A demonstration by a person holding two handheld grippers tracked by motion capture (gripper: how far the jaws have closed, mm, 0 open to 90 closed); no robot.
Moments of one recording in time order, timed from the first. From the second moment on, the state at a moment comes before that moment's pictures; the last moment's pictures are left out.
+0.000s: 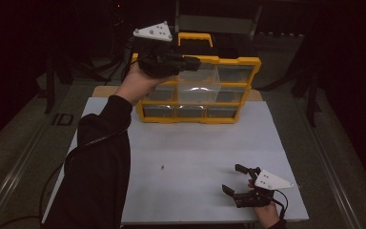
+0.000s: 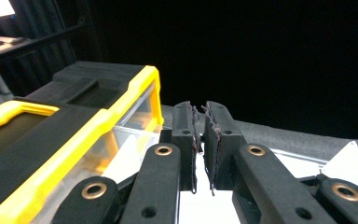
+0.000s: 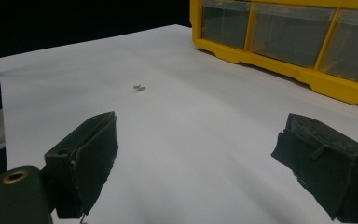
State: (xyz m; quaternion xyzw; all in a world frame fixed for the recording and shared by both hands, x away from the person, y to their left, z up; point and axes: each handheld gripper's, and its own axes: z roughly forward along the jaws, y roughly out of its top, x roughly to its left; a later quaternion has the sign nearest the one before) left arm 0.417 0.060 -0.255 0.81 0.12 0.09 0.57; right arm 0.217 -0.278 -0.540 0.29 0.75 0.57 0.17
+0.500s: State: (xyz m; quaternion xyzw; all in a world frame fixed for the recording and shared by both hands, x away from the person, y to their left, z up) left arm 0.441 0.033 -0.276 0.83 0.20 0.09 0.52; right arm 0.217 -0.278 -0.540 0.29 0.75 0.57 0.16
